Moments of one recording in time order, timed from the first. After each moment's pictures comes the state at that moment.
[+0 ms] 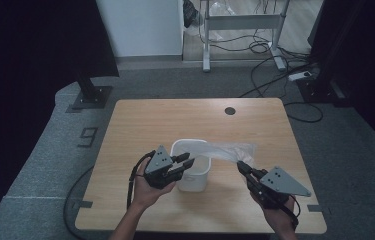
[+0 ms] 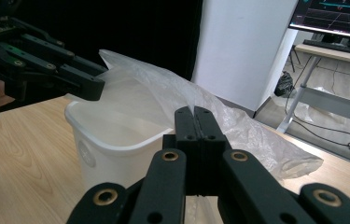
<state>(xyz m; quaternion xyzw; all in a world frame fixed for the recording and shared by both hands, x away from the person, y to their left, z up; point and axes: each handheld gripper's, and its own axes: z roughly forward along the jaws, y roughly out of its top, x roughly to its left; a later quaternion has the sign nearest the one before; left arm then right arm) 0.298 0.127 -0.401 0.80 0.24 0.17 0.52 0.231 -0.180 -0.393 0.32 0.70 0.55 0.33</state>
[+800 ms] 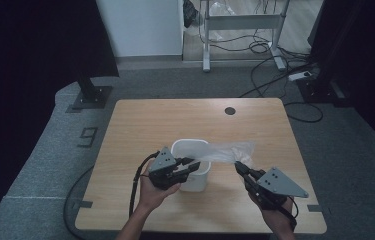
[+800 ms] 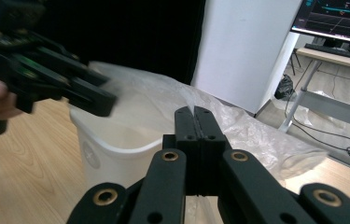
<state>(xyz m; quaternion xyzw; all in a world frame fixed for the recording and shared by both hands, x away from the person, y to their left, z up) 0.296 0.122 -0.407 0.79 0.24 0.13 0.55 0.228 -0.175 -0.391 0.31 0.70 0.54 0.34</state>
